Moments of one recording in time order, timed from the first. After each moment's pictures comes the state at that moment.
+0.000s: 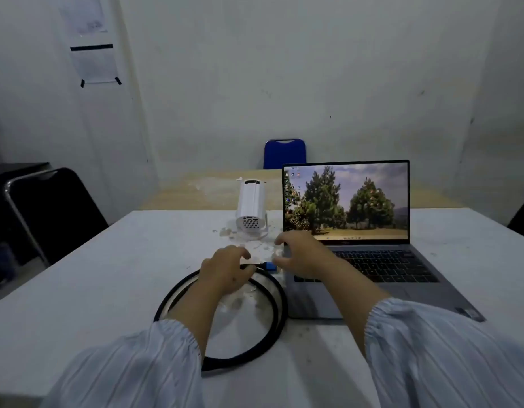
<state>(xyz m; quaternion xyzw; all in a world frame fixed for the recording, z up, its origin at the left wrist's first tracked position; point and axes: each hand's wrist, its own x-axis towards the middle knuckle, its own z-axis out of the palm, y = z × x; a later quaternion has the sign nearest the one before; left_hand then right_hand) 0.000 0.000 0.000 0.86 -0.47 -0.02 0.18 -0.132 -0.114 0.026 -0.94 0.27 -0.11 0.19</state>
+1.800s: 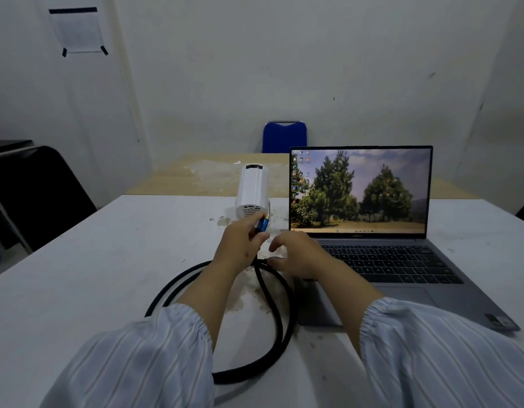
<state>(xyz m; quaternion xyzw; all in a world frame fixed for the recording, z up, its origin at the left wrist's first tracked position) 0.012 -0.044 0.005 0.76 -0.49 -0.02 0.42 -0.095 -0.136 -0.004 -0.94 0.28 -0.09 0.18</state>
